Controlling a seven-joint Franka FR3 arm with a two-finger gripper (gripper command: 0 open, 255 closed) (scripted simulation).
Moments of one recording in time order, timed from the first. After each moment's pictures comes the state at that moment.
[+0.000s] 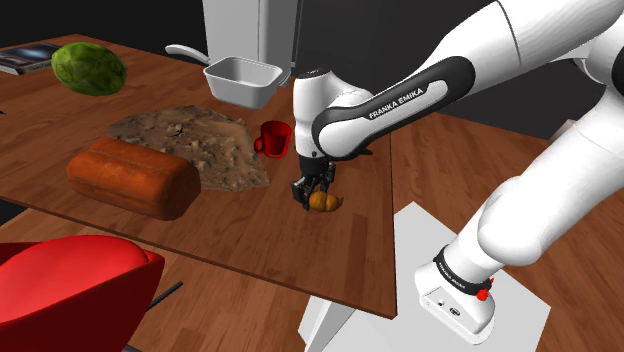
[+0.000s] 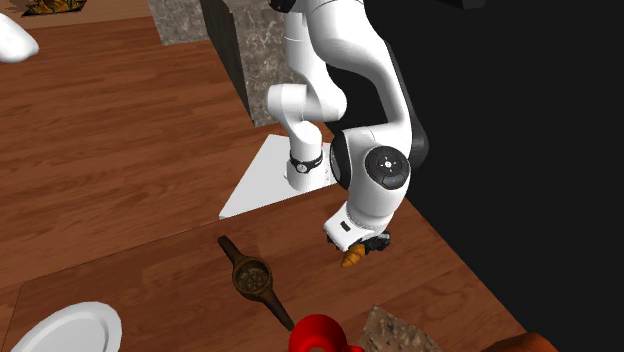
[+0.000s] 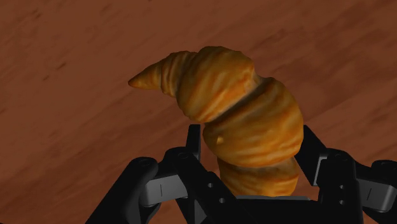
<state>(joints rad) 0.12 -0.07 0.41 -2.43 0.06 2.16 0.40</state>
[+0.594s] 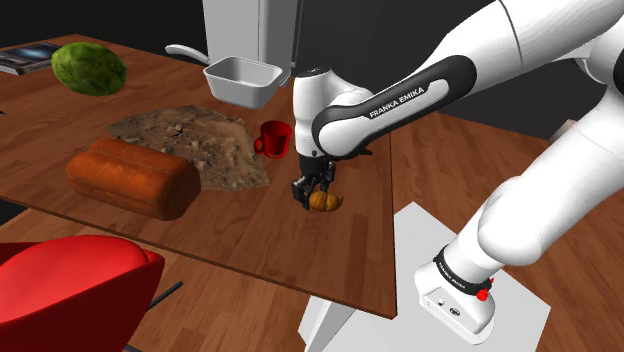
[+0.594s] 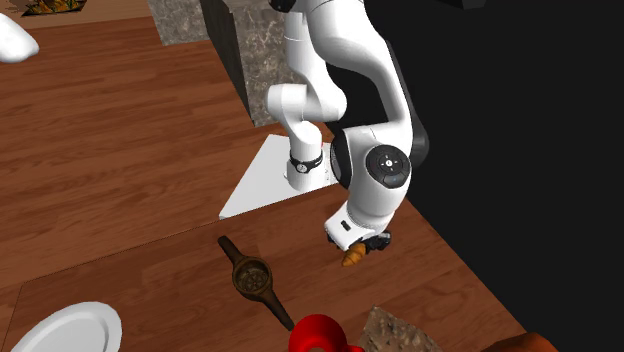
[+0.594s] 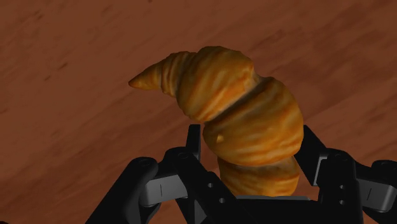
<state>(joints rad) 0.12 -0.08 0.41 -2.42 0.06 2.16 0.40</state>
